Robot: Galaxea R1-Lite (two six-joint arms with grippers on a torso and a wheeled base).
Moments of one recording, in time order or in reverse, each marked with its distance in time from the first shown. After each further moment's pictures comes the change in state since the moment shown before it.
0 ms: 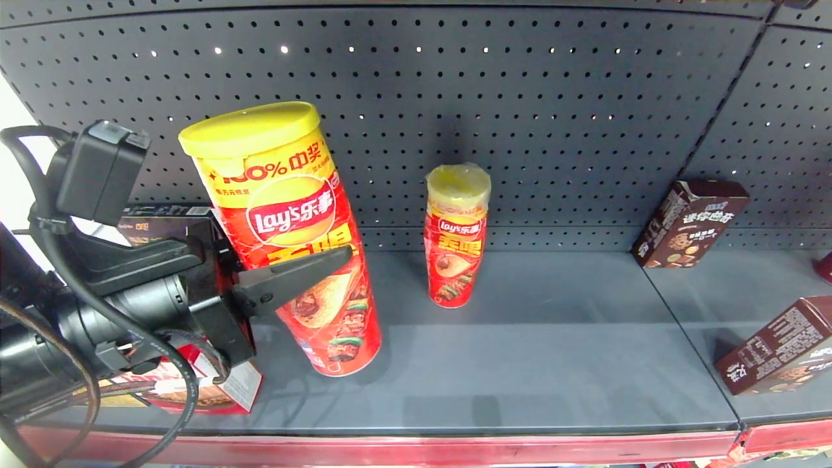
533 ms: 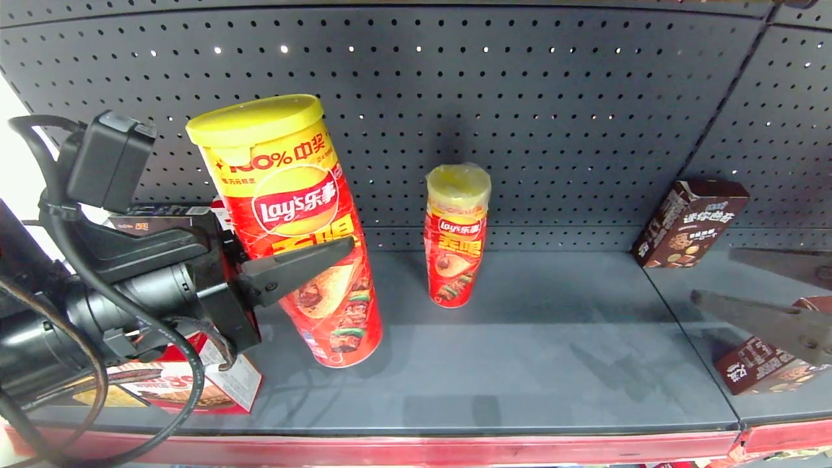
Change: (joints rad) left arm 0.007 0.017 -0.028 0.017 0.002 -0.001; right arm 0.177 0.403 -0.154 -0.161 0.057 -0.007
